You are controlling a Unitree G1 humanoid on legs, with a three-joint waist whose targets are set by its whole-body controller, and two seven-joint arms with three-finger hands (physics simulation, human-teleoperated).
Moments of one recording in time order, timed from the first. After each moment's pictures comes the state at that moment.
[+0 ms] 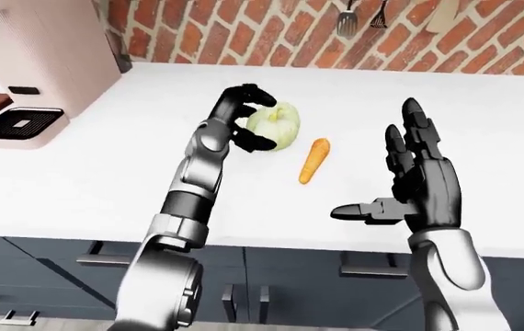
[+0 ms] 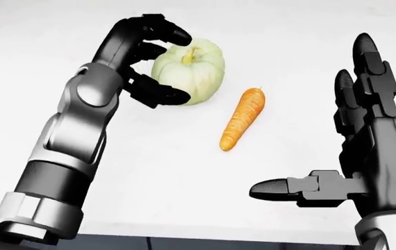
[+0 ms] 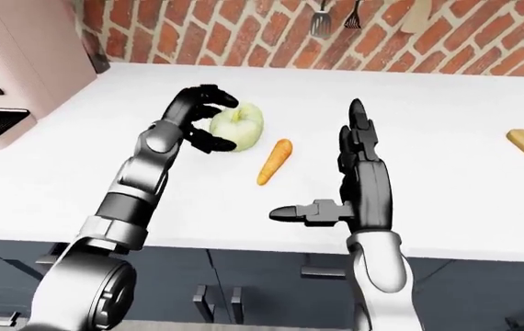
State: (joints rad) left arm -1.05 0.09 0.00 0.76 0.40 0.19 -0.14; right arm -0.12 -0.07 -0.12 -0.72 0.02 0.57 0.02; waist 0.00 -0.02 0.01
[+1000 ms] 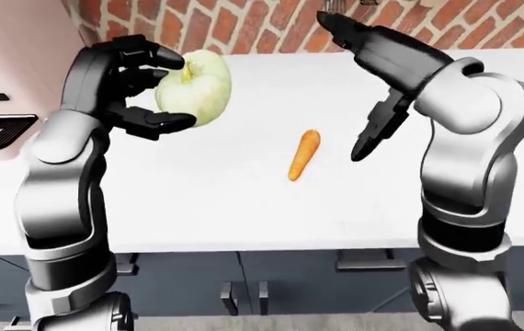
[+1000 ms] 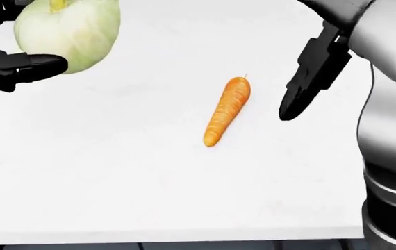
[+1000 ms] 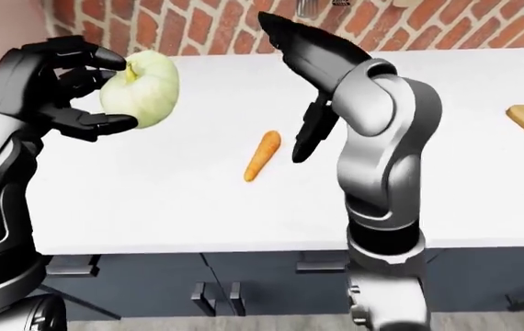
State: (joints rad) left arm -0.75 0.43 0.22 -0.23 0.06 0.75 -0.29; right arm -0.94 -0.32 -0.02 -0.26 -0.94 0.39 1.02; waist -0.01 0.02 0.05
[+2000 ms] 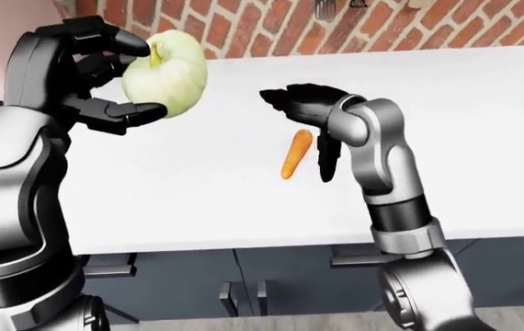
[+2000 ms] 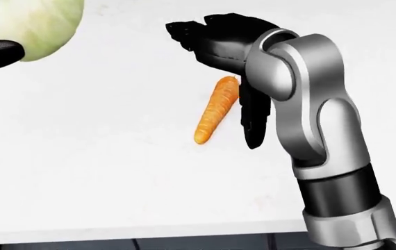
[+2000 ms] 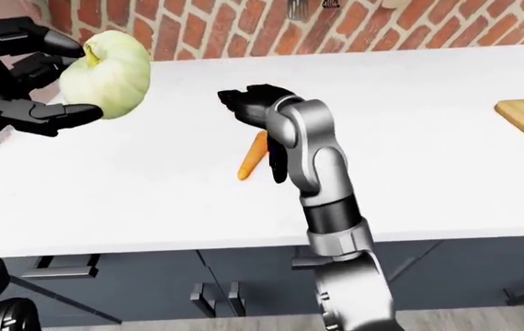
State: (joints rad) left arm -0.73 0.54 0.30 -0.29 -0.10 0.78 -0.24; right arm -0.96 -0.15 0.05 0.20 -1.16 -0.04 0.96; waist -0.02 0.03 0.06
